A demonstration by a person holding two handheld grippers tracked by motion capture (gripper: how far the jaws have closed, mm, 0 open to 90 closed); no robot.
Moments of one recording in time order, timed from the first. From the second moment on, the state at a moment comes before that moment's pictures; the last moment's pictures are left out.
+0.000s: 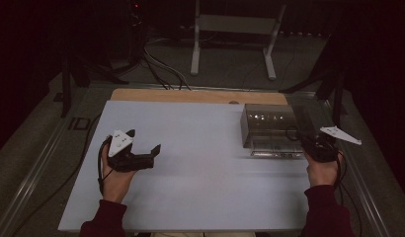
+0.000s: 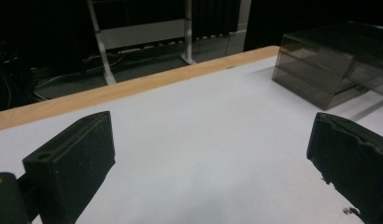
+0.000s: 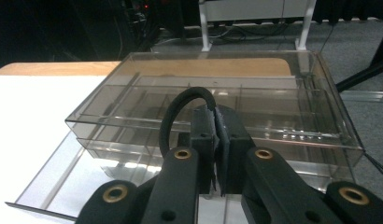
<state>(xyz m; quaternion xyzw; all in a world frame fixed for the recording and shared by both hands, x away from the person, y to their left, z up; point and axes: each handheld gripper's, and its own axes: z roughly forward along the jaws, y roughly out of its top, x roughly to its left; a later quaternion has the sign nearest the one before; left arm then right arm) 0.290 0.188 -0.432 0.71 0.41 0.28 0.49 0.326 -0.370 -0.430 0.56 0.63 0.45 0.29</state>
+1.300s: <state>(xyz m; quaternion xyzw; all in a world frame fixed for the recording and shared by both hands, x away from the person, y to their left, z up) 0.259 0.242 -0.467 0.70 0.46 0.30 0.47 0.331 -0.395 -0.455 0.61 0.64 0.35 0.30</state>
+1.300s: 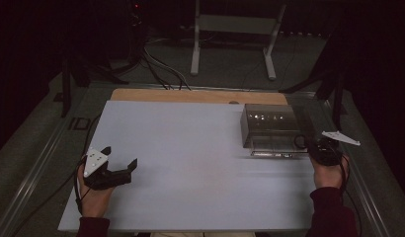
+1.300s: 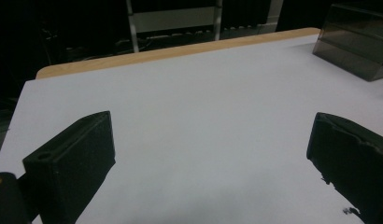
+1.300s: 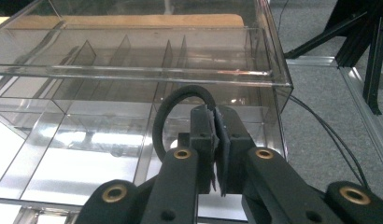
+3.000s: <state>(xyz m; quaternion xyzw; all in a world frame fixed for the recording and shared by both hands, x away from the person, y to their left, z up) 0.251 0.259 -0.475 0.68 0.48 0.30 0.46 0.329 -0.392 -0.448 0.60 0.64 0.35 0.33</state>
